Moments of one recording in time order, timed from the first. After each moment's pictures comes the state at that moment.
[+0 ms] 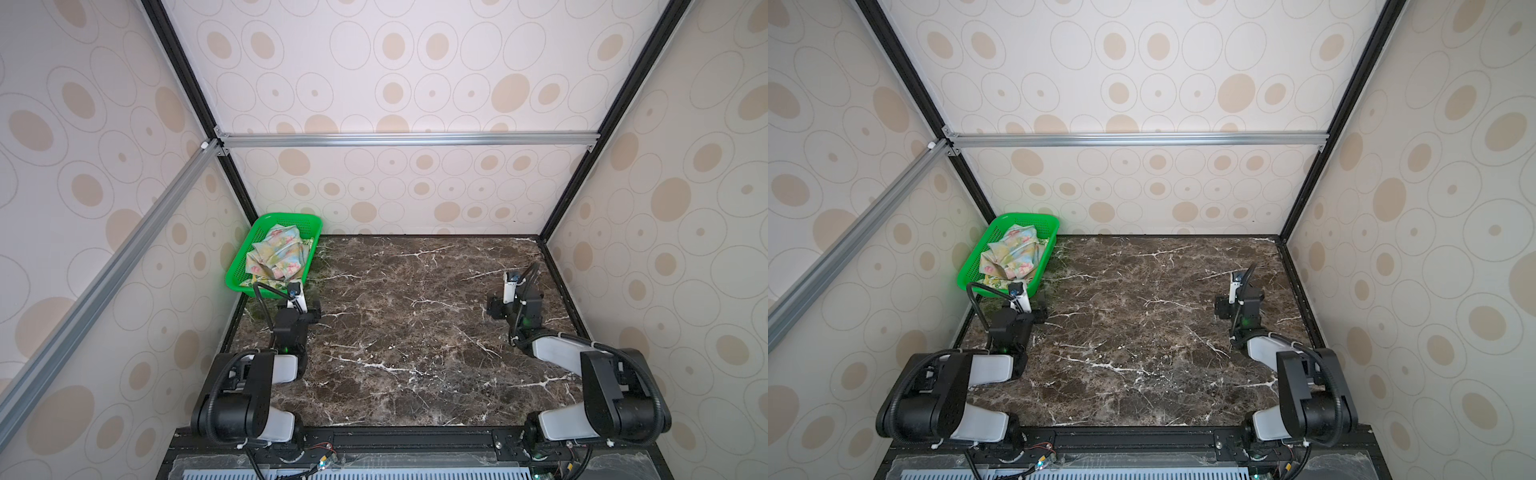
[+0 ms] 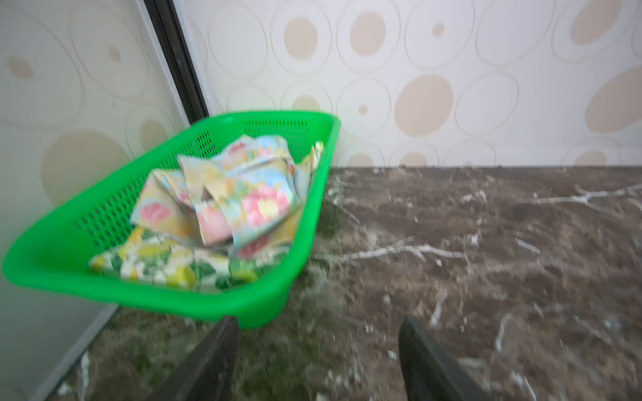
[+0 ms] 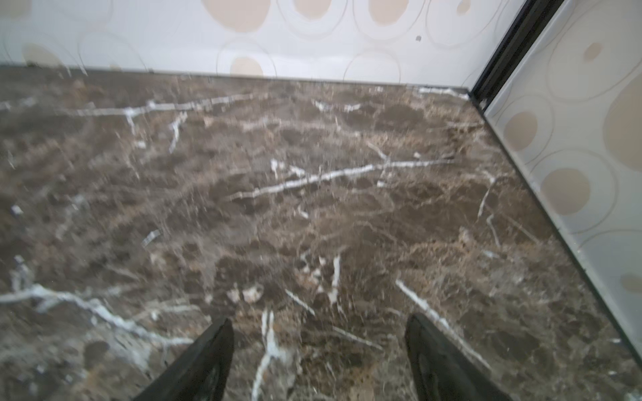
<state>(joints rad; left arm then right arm) -0.01 1.41 0.36 0.92 -0.12 0.01 0.08 1.40 0.57 0.37 0.11 0.00</state>
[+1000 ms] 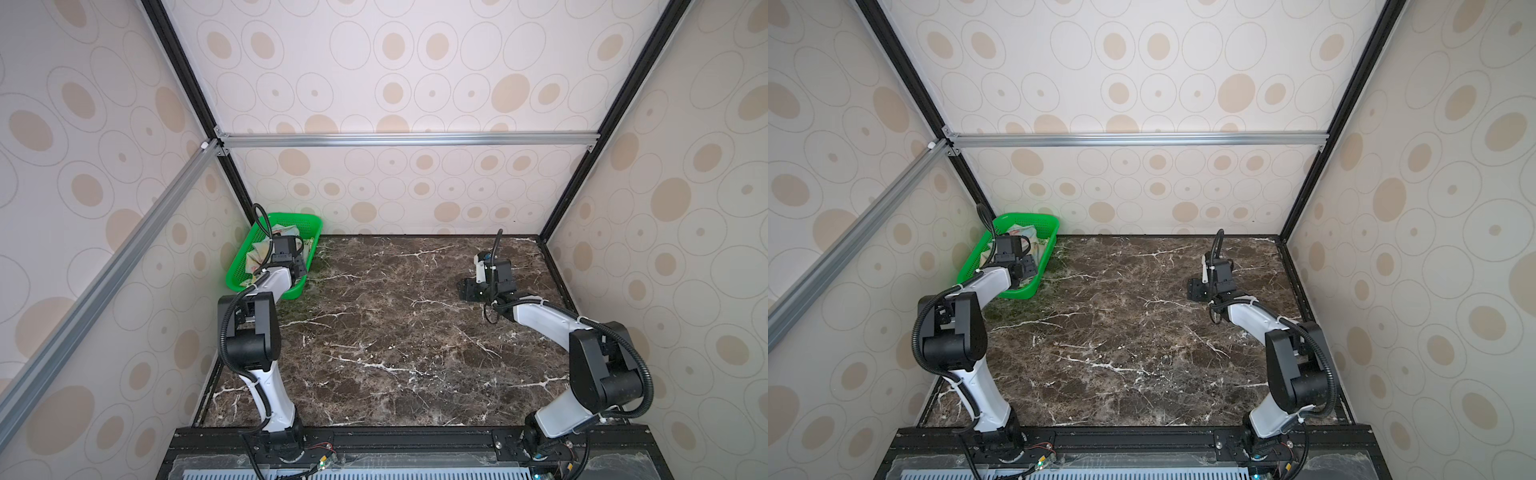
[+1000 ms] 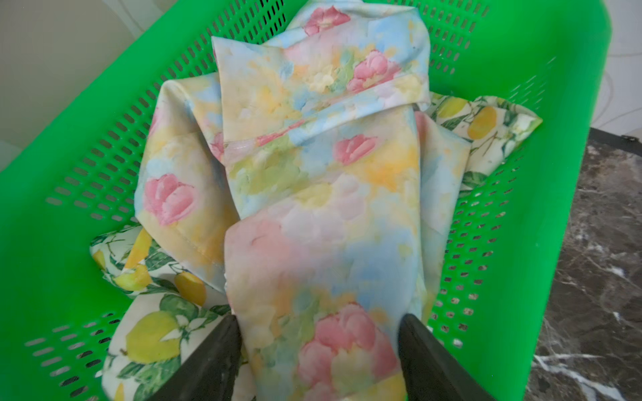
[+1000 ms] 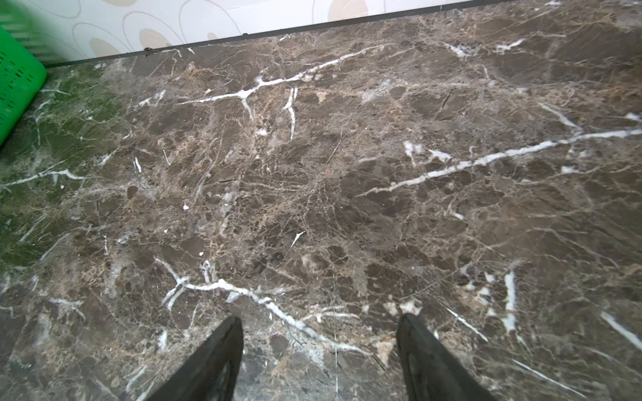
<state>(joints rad) 0.10 1.90 1.33 -0.21 -0.29 -0.24 0.25 1.60 0.95 -0.07 -0.04 0.25</state>
